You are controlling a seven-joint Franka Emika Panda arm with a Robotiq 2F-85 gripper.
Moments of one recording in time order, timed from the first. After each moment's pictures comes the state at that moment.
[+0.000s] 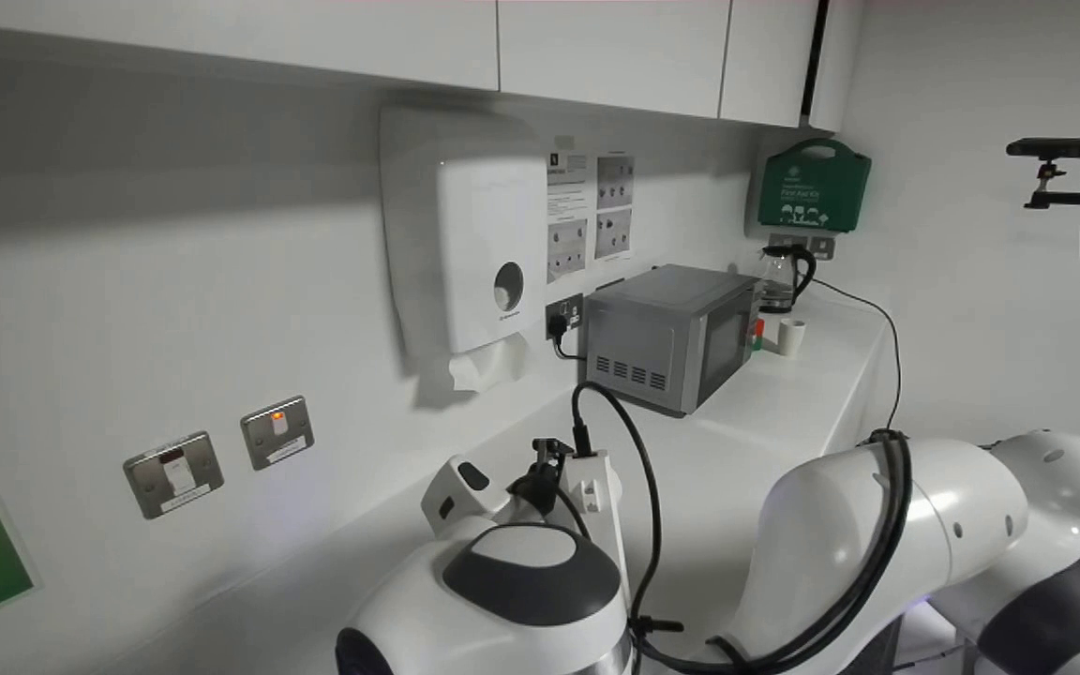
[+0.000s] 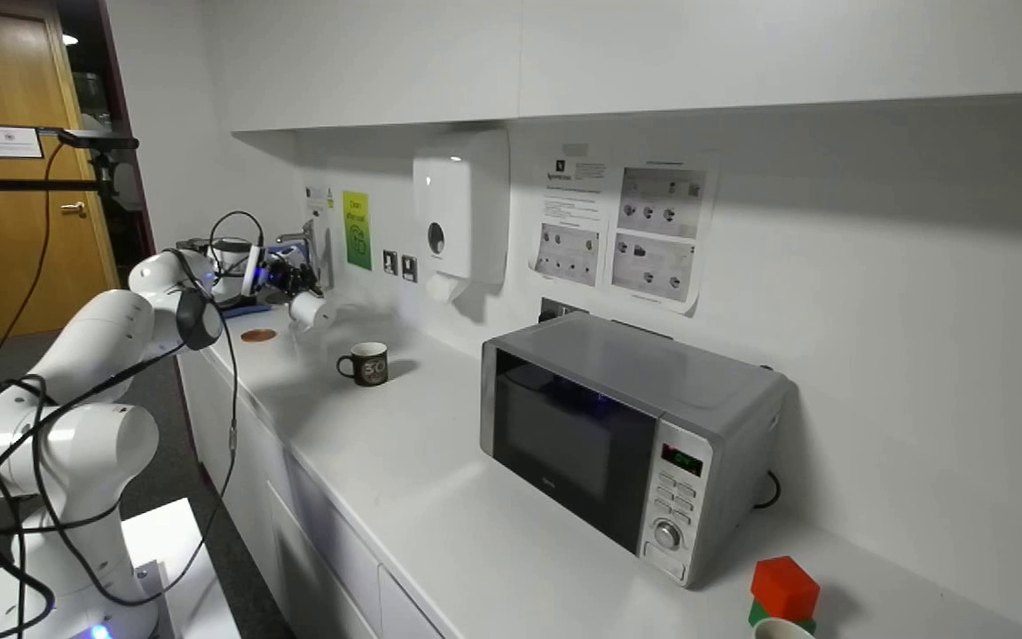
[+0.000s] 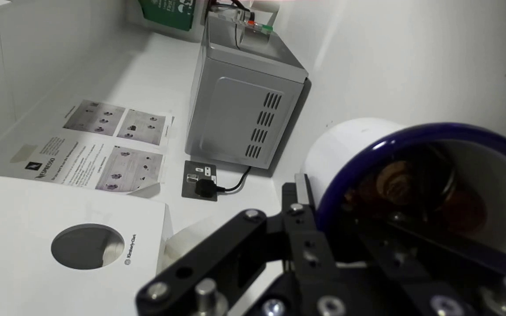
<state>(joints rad) 1.07 1.16 -0.18 -0.48 -1.10 0.89 0.00</state>
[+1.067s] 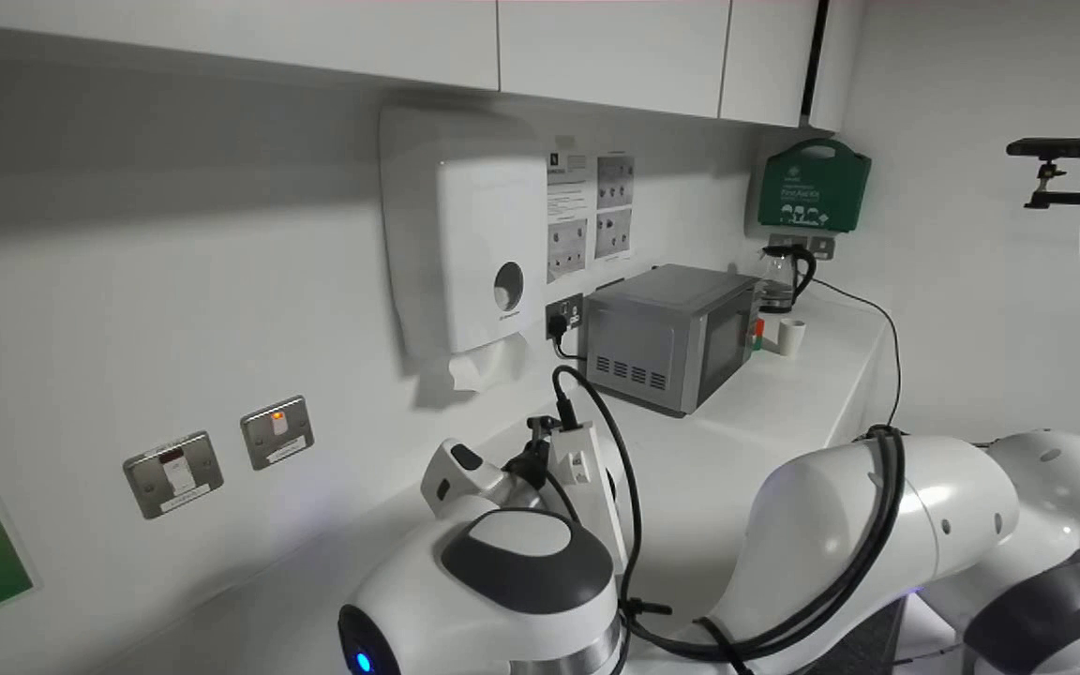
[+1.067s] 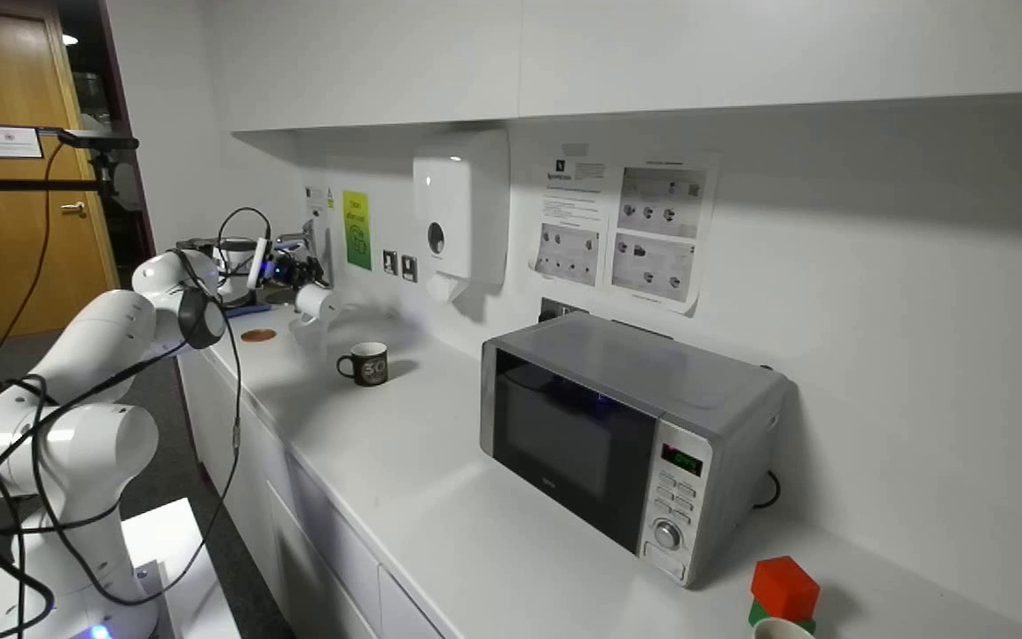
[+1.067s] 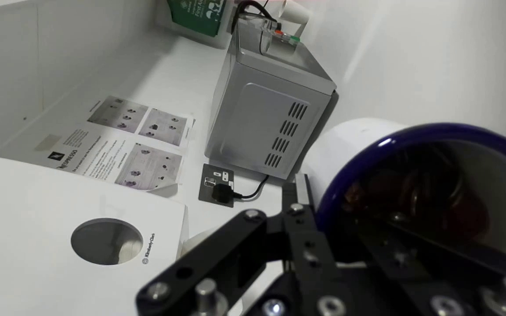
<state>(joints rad) 1.06 1.16 -0.21 -0.48 -1.17 0.89 -0.14</state>
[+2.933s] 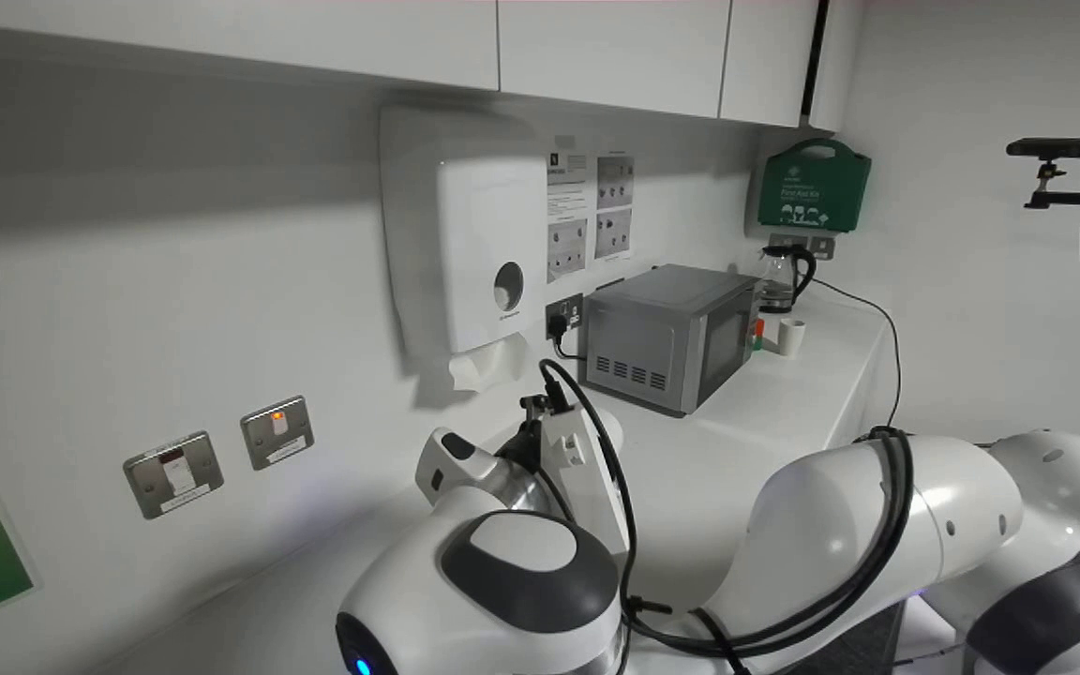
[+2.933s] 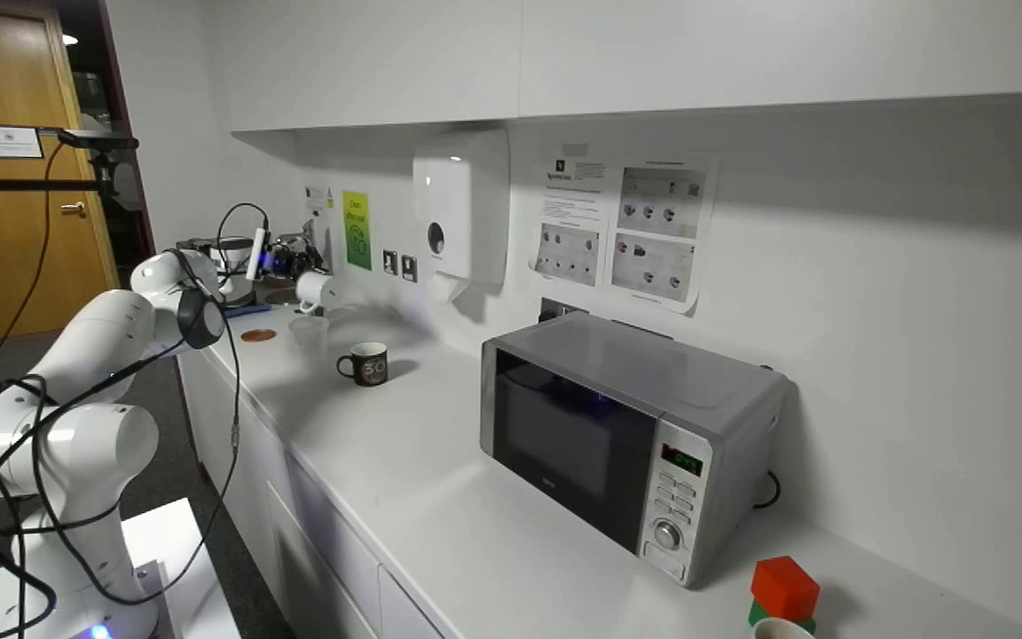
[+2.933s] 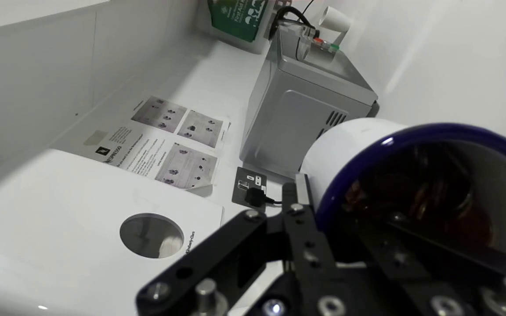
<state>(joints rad) 1.06 1.16 -0.21 -0.48 -1.30 0.89 -0.25</state>
